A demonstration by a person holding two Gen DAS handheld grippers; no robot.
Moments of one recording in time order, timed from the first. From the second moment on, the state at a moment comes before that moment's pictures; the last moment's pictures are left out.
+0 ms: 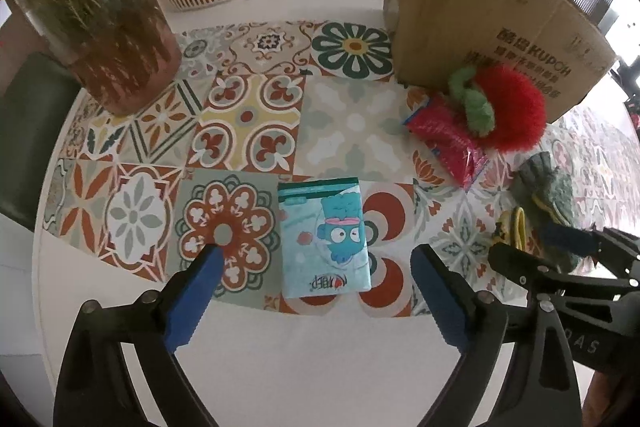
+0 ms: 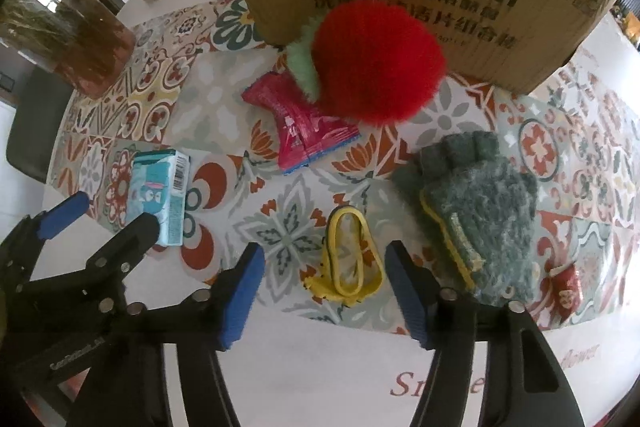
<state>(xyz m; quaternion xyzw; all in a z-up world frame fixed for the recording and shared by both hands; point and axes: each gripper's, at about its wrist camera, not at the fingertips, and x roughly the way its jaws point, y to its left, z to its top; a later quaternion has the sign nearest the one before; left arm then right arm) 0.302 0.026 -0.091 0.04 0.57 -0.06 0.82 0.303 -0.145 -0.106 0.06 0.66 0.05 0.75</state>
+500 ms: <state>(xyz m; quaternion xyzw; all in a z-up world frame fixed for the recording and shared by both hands) 0.323 0.019 -0.121 0.03 0.60 -0.06 0.79 0.318 -0.150 -0.127 0.05 0.67 0.03 0.74</state>
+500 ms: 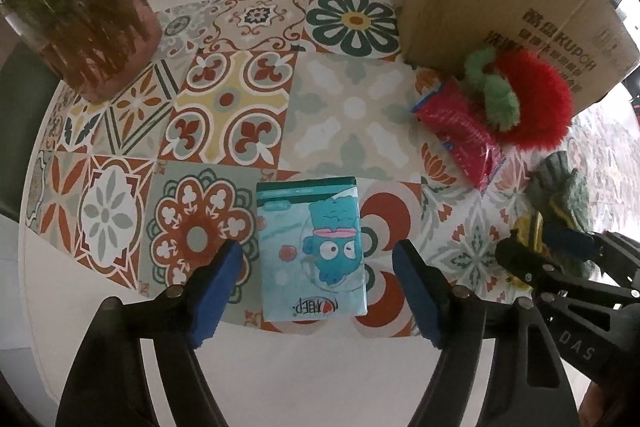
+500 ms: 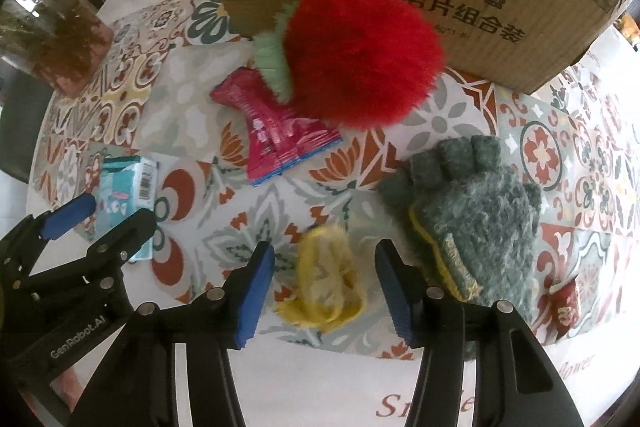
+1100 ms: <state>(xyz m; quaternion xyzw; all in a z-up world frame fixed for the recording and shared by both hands) 0.327 0.019 -0.137 0.02 0.62 -0.06 0.78 0.303 -0.147 -0.132 0.05 0.66 0.03 0.74</state>
